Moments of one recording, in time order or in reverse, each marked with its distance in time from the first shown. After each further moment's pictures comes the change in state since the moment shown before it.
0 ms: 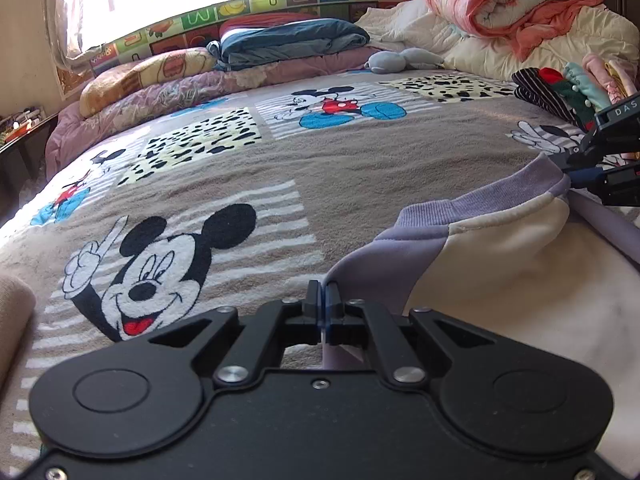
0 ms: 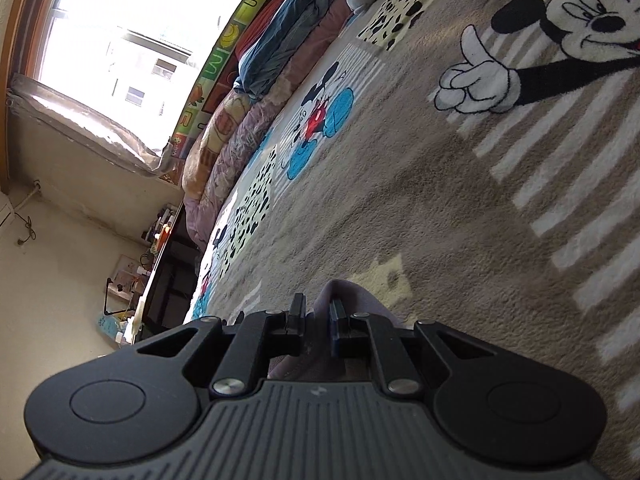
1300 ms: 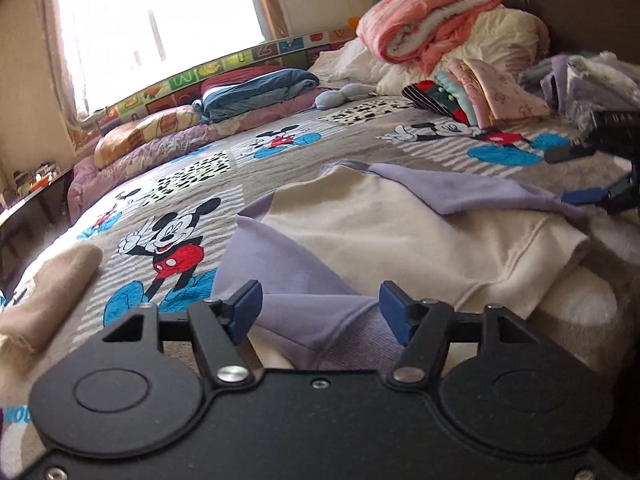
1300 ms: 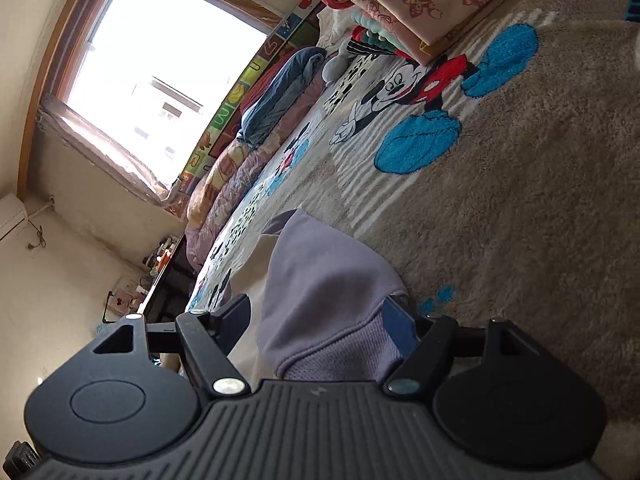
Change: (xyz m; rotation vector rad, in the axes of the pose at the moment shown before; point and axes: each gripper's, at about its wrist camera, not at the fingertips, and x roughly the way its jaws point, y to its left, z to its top) left arm -0.248 -0.120 -0.125 0.159 -0.132 0.027; right arm -0.266 -0.074 -0.150 -0.058 -0.196 -0.005
